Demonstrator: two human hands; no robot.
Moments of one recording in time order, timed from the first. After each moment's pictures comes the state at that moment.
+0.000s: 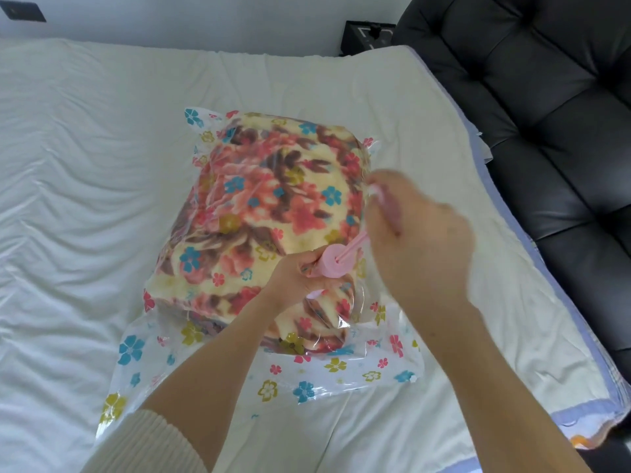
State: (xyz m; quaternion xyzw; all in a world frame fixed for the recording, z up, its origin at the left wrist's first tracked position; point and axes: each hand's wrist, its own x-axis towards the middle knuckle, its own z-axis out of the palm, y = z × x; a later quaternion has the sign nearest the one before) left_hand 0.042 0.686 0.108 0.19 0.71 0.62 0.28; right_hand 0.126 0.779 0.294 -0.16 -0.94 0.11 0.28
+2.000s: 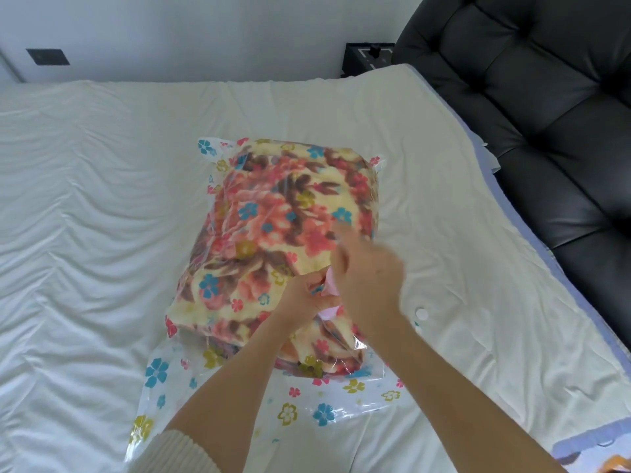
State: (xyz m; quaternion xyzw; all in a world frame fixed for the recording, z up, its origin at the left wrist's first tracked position) left_hand 0.039 0.675 0.120 0.18 0.71 0.62 0.29; right_hand 0.100 0.758 0.249 -0.17 -0.95 0.13 0.23
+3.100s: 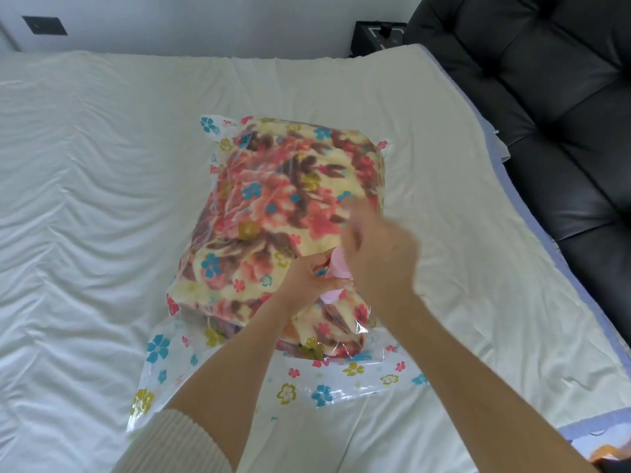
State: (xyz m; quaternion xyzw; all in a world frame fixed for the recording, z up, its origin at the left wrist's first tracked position) left_hand 0.036 0.675 0.116 0.19 0.70 0.62 0.30; right_hand 0.103 0.760 0.257 -0.15 -0.95 0.16 0.22
